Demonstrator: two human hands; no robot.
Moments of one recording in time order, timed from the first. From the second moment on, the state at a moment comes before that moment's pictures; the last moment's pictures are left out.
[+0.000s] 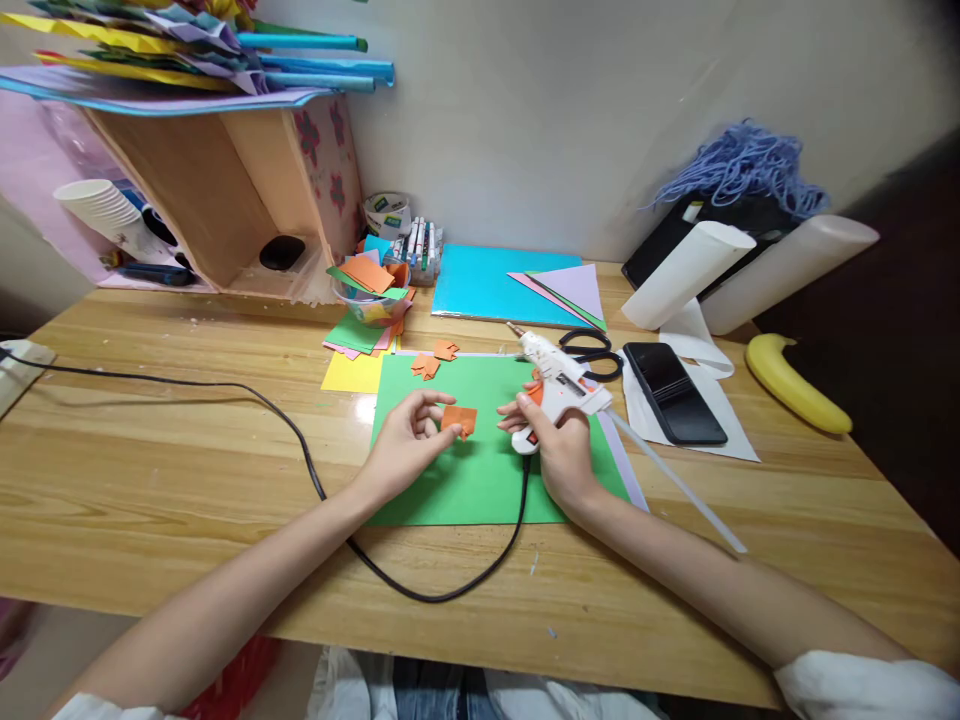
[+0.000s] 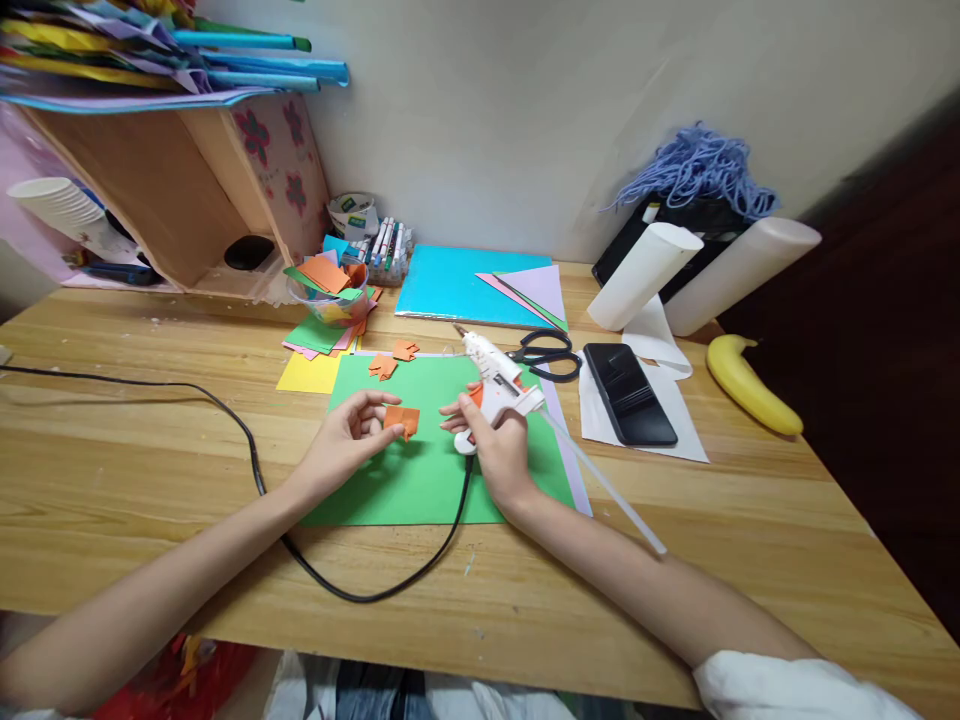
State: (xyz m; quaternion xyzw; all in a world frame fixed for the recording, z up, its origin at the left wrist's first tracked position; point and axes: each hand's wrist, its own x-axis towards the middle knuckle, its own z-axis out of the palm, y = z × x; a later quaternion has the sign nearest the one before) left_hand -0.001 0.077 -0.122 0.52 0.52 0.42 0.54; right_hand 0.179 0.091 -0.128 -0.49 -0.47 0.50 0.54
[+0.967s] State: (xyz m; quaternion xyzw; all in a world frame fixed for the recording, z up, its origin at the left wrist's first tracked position) left_hand -0.015 0.077 -0.108 0.58 0.56 0.44 0.41; right_hand 0.233 0.144 -0.150 -0.67 -0.58 0.21 0.42
